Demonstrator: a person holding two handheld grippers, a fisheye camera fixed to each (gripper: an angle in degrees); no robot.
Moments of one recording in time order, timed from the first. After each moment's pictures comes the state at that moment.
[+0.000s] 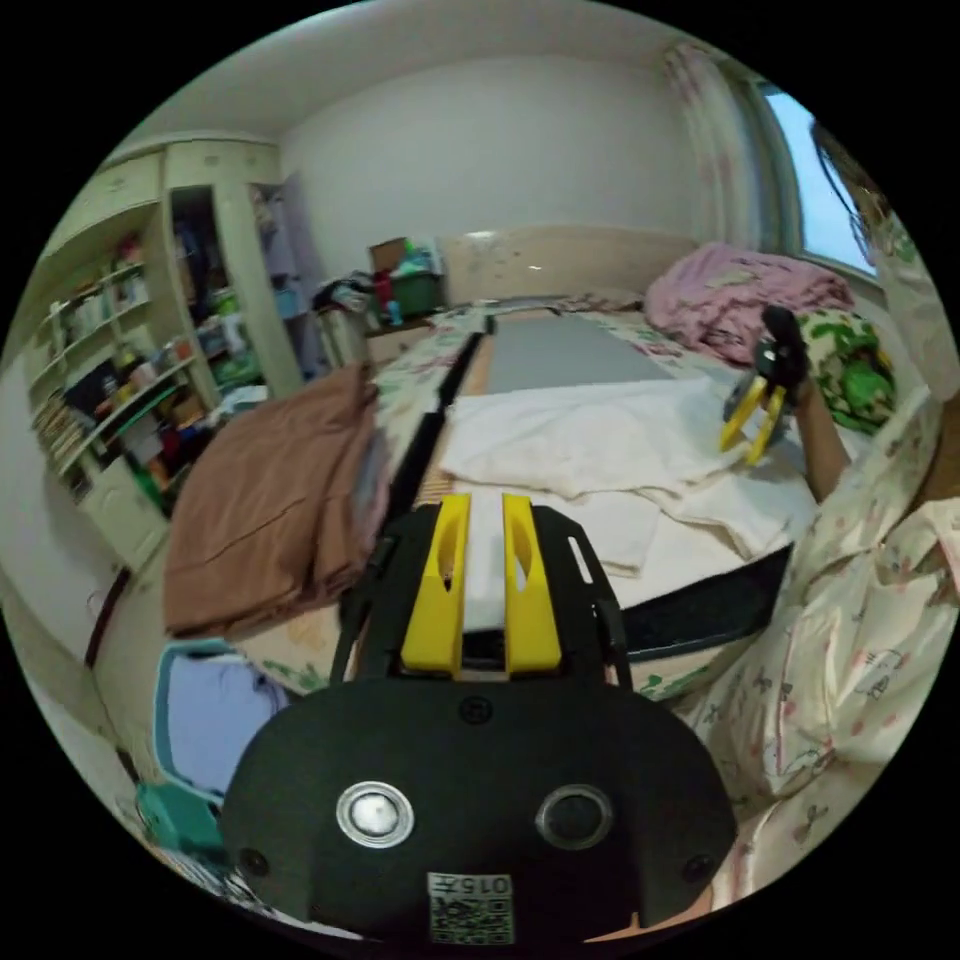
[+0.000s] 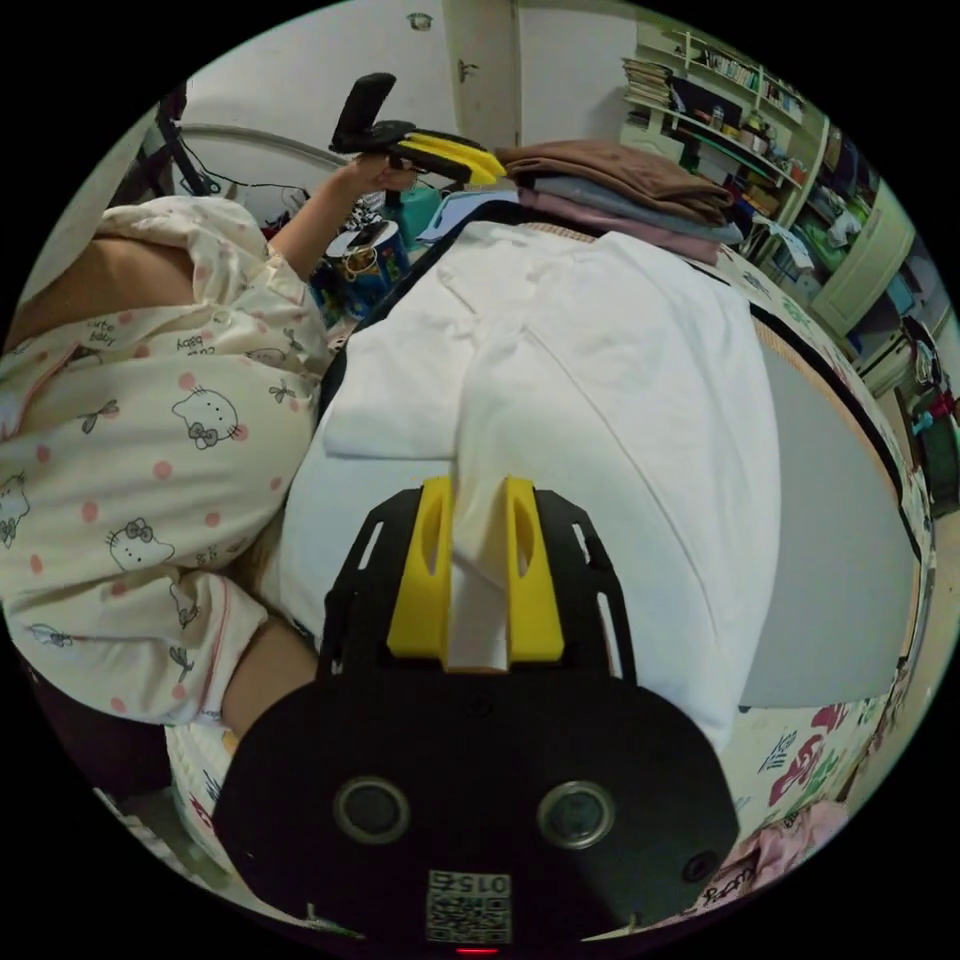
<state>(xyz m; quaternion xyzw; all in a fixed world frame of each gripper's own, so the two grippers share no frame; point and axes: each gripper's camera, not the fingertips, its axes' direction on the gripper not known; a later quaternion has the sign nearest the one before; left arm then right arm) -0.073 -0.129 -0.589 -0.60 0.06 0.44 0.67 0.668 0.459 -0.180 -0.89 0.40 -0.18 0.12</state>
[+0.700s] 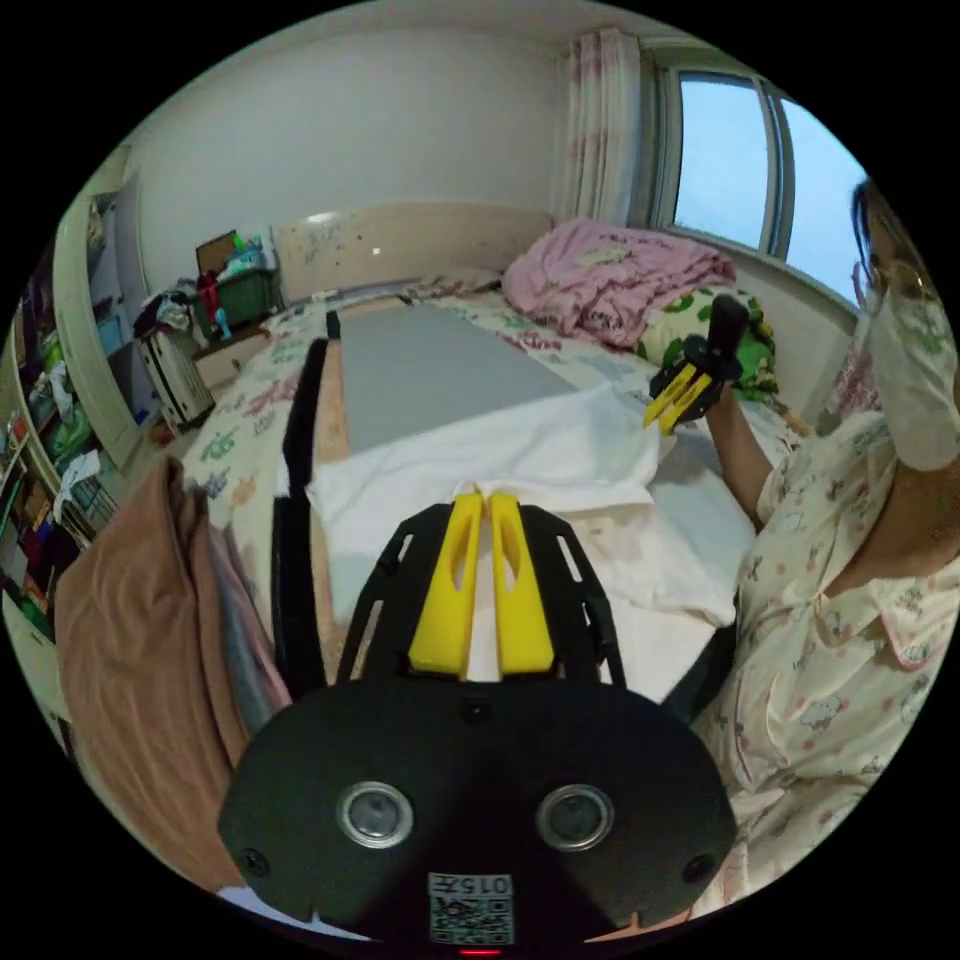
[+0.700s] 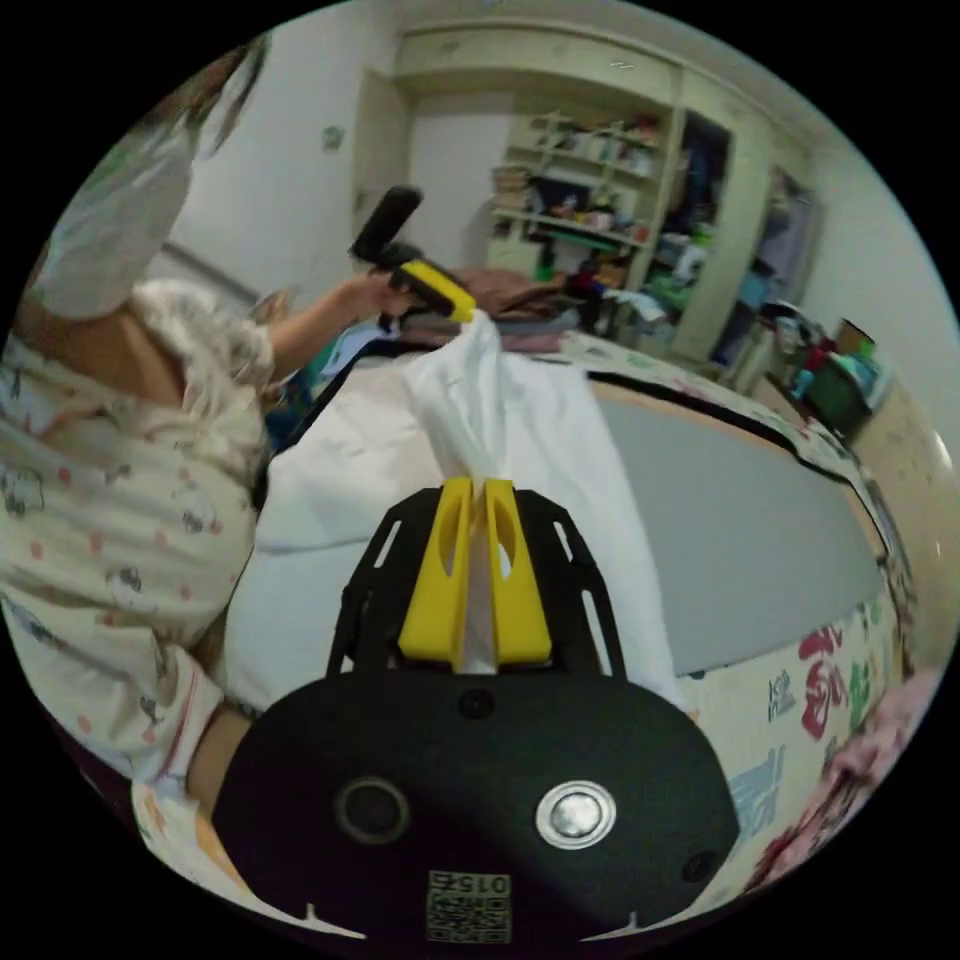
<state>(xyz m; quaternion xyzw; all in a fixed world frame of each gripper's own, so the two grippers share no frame) -0.102 -0.148 -0.352 -0.63 0.23 0.39 0.63 0.631 0.416 -0.103 -0.73 0.49 -0.37 0.30</state>
